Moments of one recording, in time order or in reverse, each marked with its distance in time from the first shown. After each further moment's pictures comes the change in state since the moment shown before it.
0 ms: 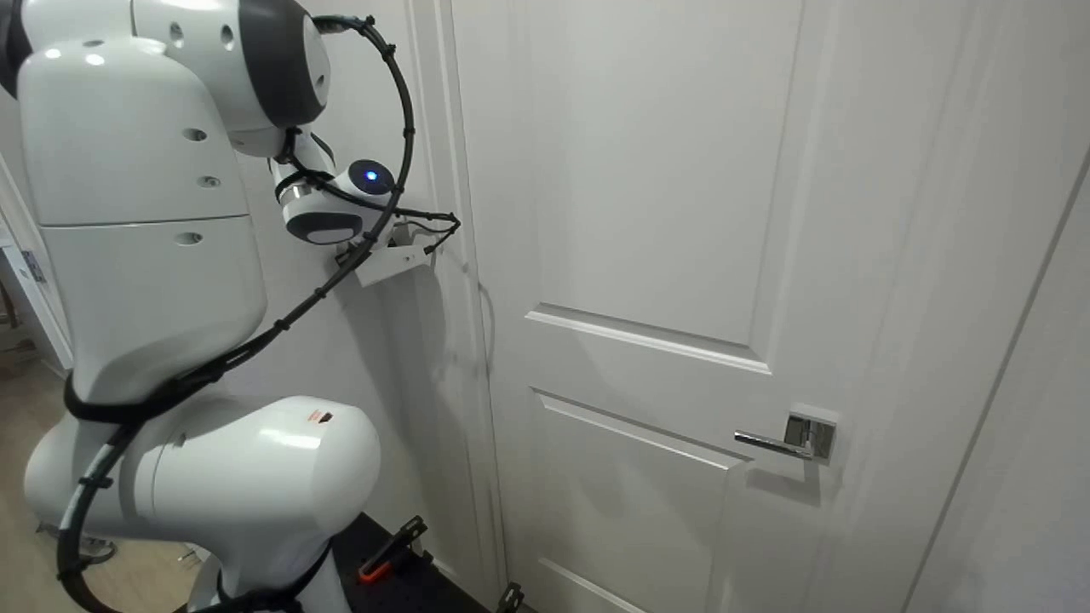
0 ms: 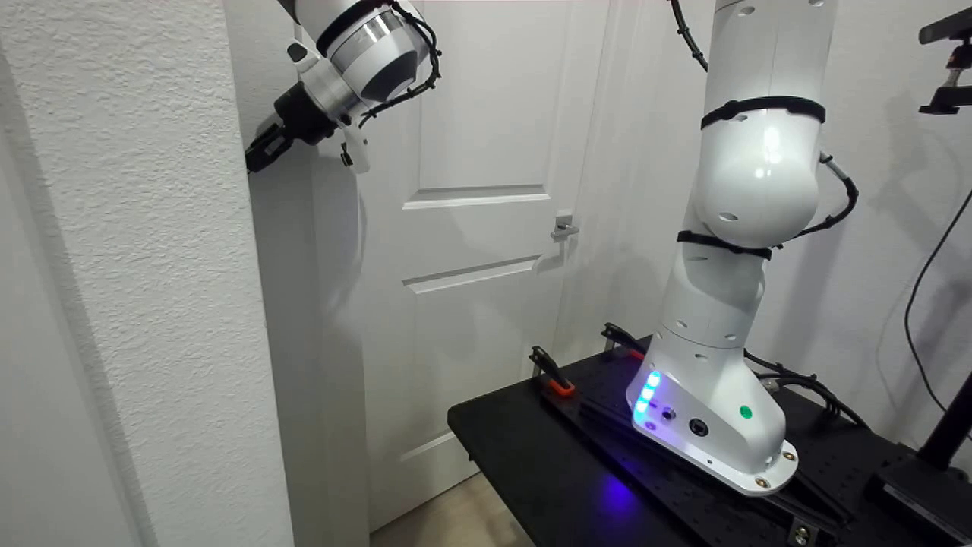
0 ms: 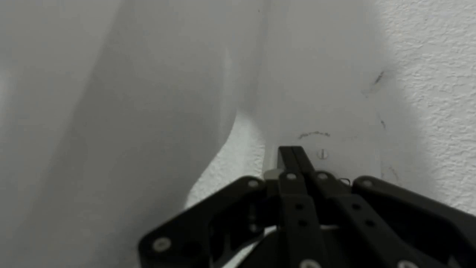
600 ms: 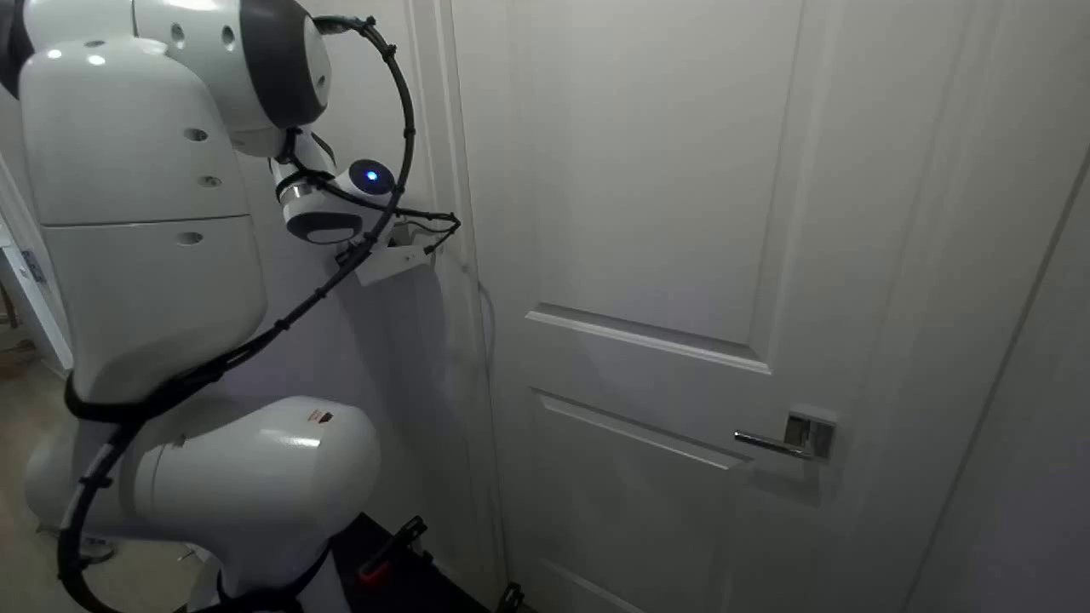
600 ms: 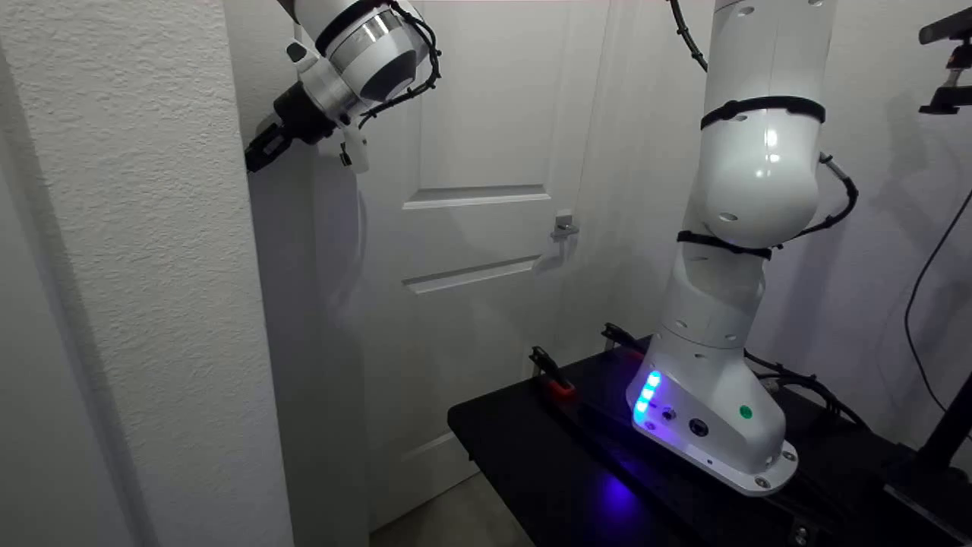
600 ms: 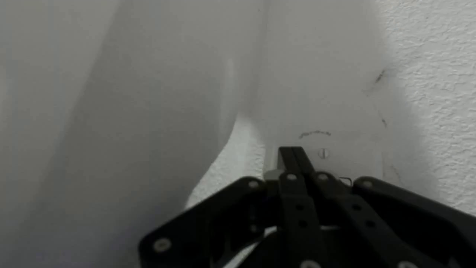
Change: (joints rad) arm 0.000 0.003 0.000 0.005 0.003 -0.003 0.001
